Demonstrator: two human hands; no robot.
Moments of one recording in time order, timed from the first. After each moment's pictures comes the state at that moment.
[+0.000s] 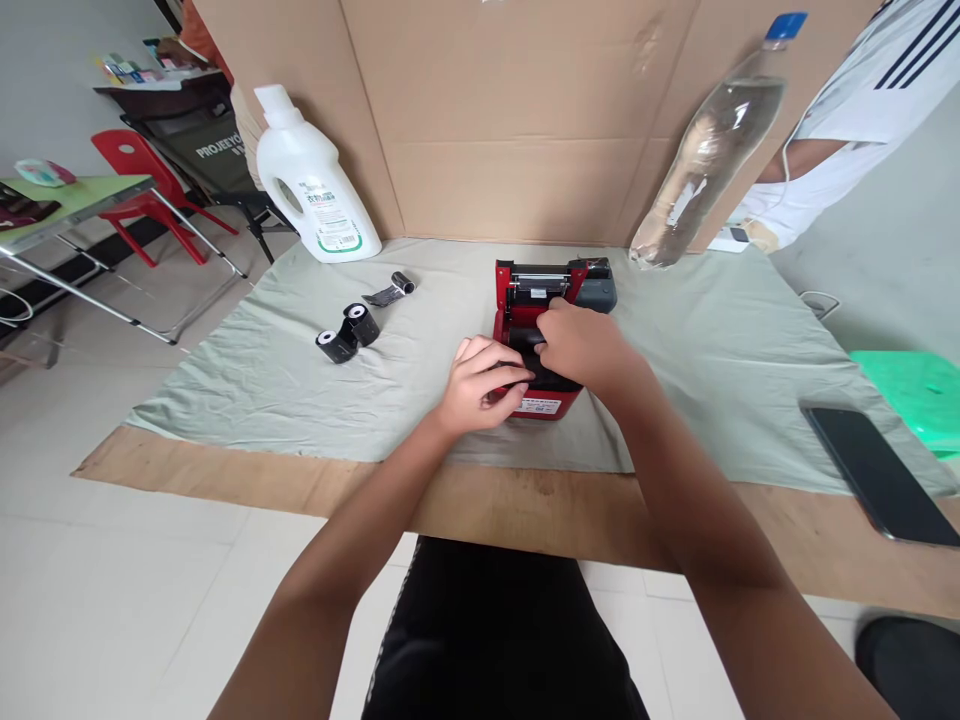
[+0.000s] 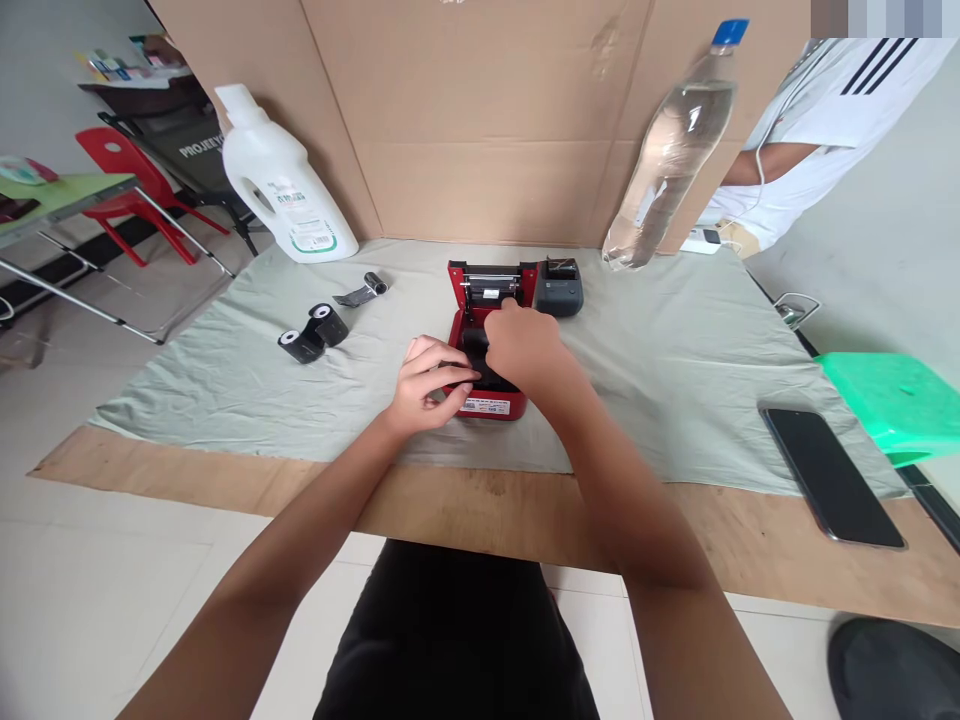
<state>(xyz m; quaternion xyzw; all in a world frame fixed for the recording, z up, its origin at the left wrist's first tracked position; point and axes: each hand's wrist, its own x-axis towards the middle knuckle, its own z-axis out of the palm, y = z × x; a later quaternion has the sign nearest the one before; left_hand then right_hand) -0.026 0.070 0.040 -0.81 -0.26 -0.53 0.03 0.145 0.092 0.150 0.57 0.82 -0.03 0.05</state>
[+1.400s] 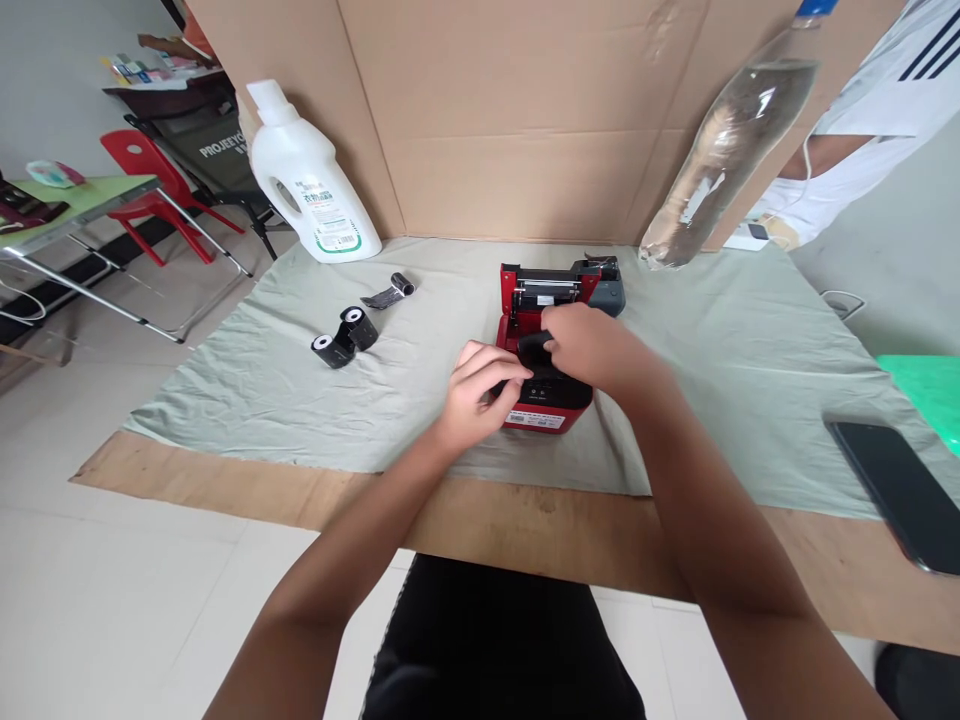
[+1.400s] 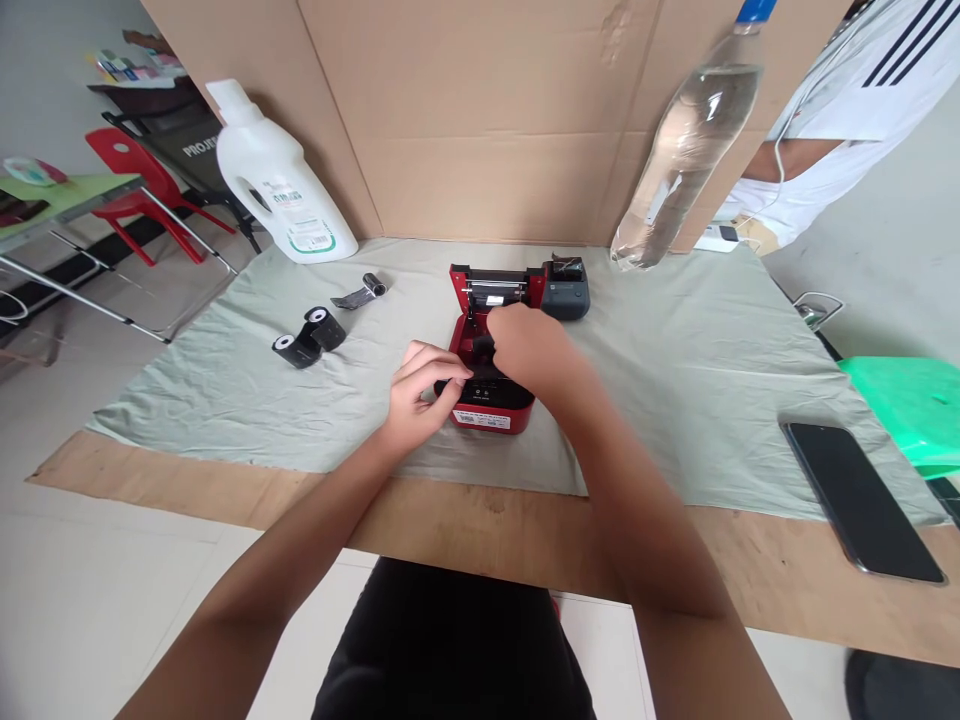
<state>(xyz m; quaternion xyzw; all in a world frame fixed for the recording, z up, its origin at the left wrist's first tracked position) -0.017 0.064 0.048 -0.77 -0.32 -0.55 -0.05 0.161 0.107 0.147 0.54 0.84 -0.08 0.02</state>
